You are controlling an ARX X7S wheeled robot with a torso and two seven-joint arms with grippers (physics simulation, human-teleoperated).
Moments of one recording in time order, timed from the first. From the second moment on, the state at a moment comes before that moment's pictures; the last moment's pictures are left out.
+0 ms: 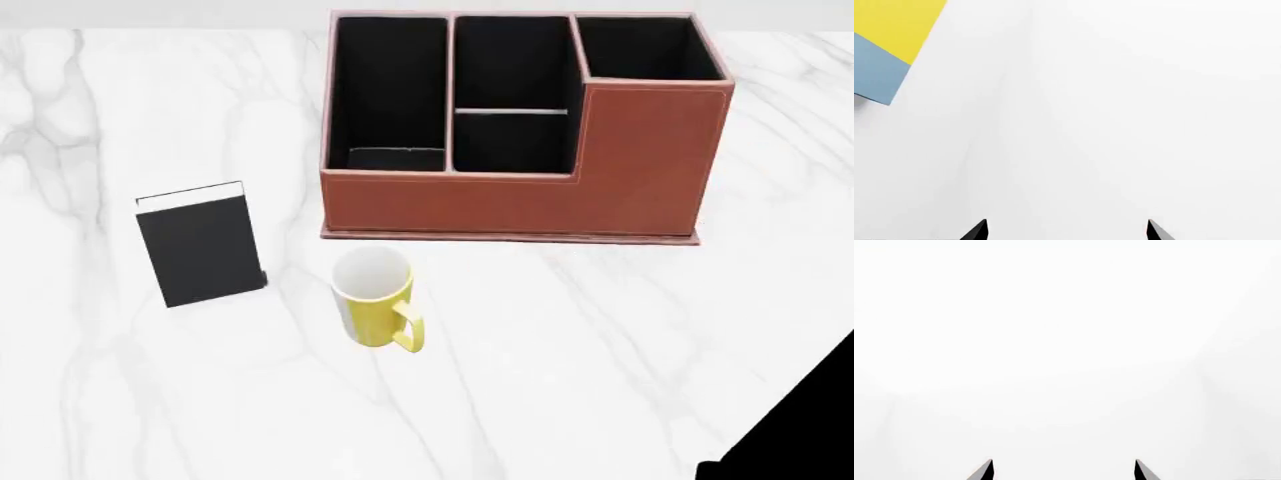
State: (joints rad) left arm 0.78 0.00 -1.29 1.05 -0.44 -0.05 -1.23; right arm 1.78 1.46 -2.03 -1.05 0.41 -0.49 1.57
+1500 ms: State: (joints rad) left arm 0.79 0.00 -1.26 1.05 -0.40 -0.05 -1.24; right arm 1.52 1.29 -1.77 -1.05 0.49 -0.33 1.57
